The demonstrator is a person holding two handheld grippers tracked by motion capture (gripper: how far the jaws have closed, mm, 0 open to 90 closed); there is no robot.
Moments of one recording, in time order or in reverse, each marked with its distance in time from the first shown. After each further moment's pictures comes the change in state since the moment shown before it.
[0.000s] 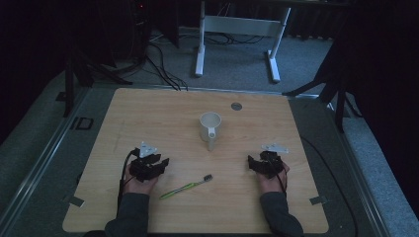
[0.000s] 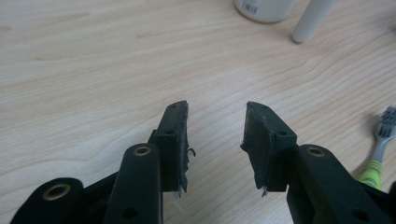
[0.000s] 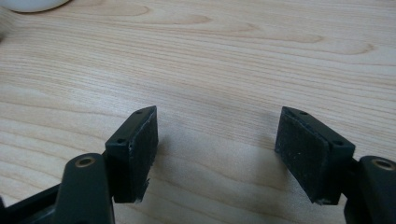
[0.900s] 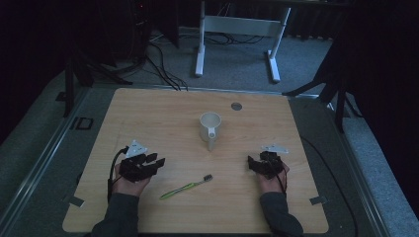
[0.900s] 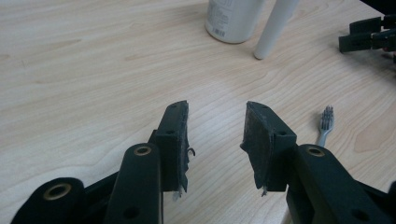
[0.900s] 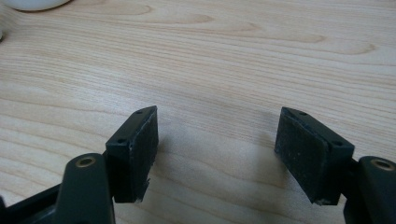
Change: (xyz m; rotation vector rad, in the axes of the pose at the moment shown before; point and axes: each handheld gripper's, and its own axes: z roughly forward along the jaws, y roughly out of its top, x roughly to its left) left arm 0.007 0.009 -0.034 -0.038 -0.108 0.043; right arm 0.001 -0.001 -0.001 -0.001 0.002 -0.003
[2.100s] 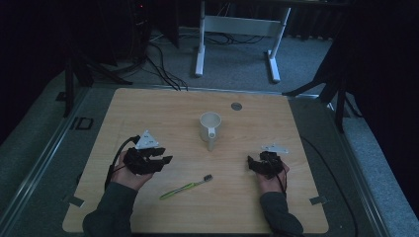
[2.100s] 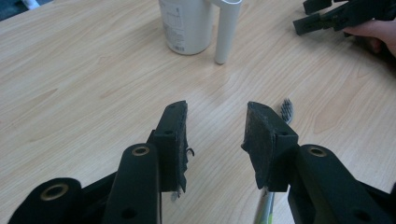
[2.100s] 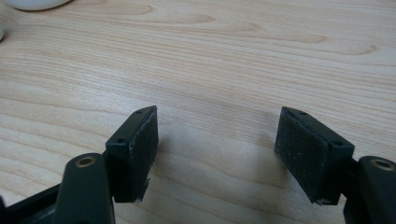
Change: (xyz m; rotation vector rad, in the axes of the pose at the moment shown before) left arm -0.023 0.049 -0.017 0.098 -0.072 0.212; right arm 0.000 0.000 0.000 0.001 0.003 -0.005
